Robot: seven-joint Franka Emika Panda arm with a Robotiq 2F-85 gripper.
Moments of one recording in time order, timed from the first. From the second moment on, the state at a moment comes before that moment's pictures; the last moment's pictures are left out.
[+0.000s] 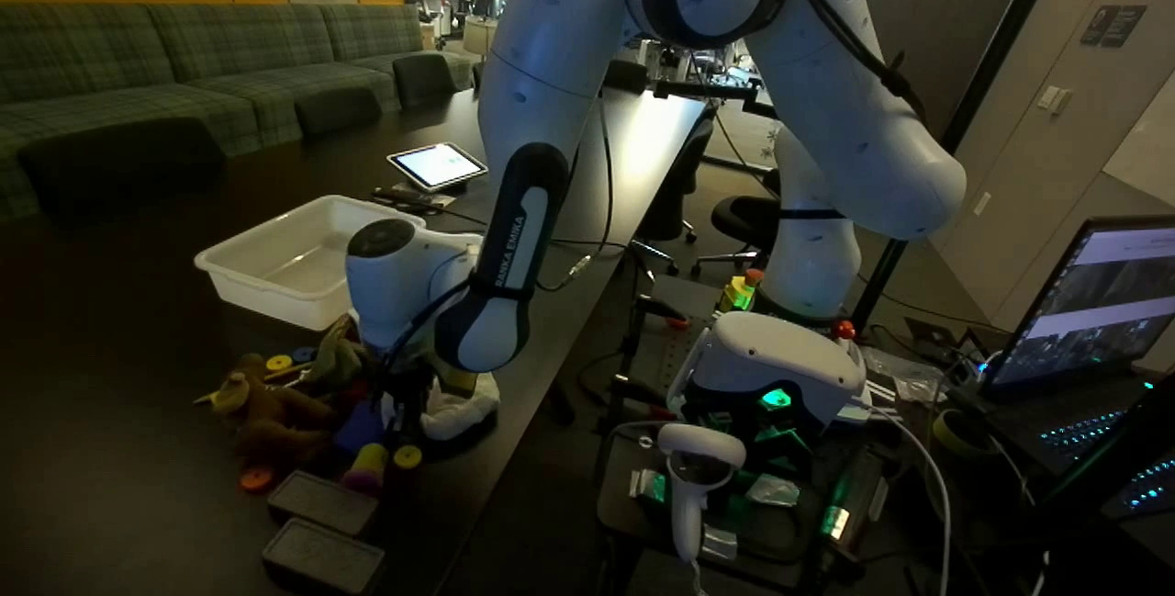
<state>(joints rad) 0.54 0.78 -0.08 -2.08 -0.21 2.81 0.35</state>
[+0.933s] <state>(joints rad) 0.62 0.69 -0.01 -2.03 -0.17 2.80 0.40</state>
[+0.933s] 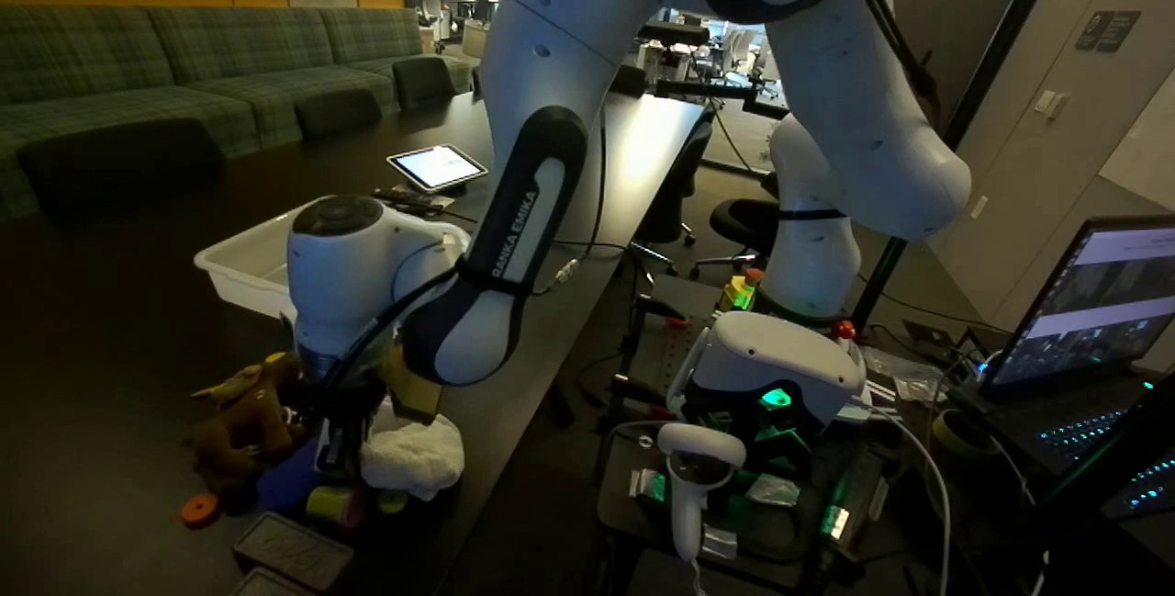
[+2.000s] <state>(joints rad) -0.06 0.14 0.11 -2.55 0.12 2.76 -0.20</state>
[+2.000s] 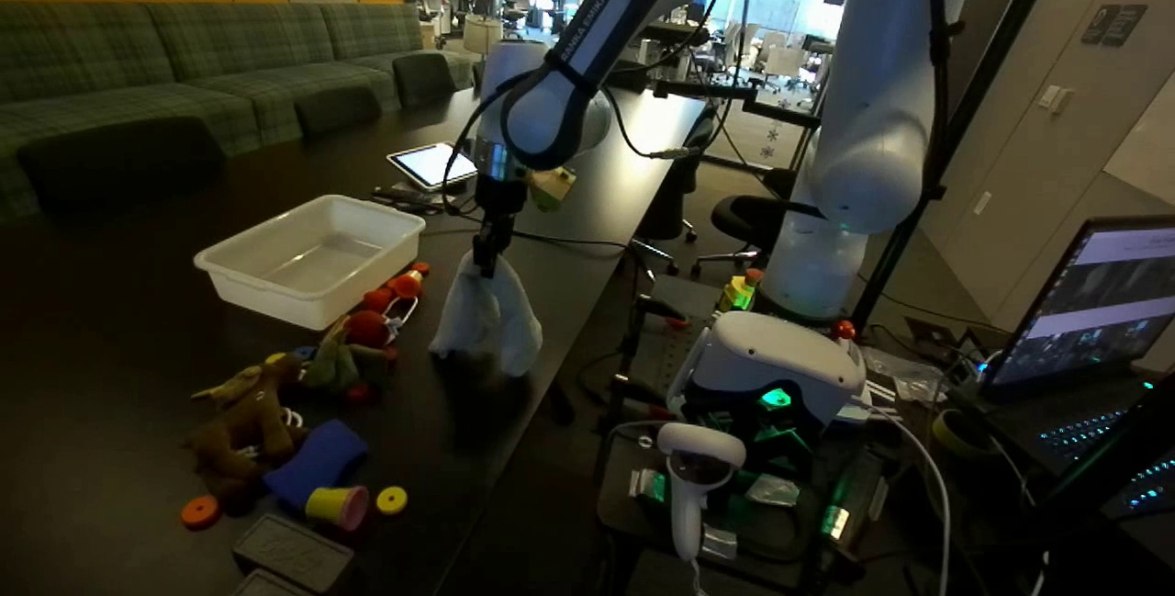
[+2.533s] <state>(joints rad) -0.11 0.32 -0.21 -2.32 -0.30 2.74 -0.02</state>
